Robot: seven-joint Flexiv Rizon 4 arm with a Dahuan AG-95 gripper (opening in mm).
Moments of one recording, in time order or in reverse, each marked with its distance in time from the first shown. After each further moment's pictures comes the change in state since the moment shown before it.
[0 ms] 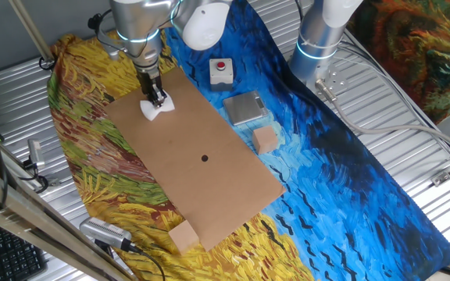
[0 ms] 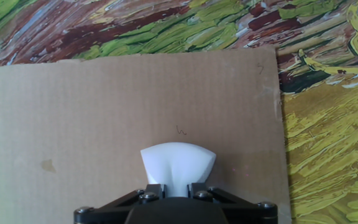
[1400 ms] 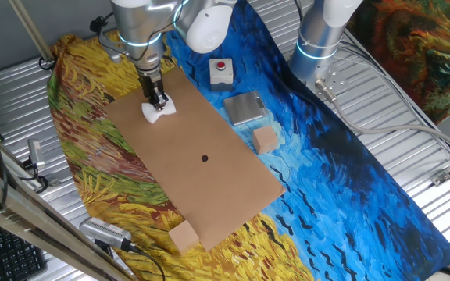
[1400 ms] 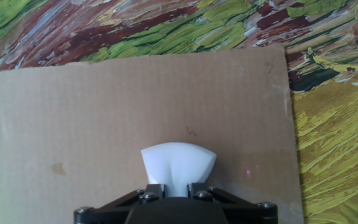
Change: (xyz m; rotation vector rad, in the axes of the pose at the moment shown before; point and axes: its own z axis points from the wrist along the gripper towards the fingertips) arm -0.001 0.010 0.001 0.001 -0.002 0.017
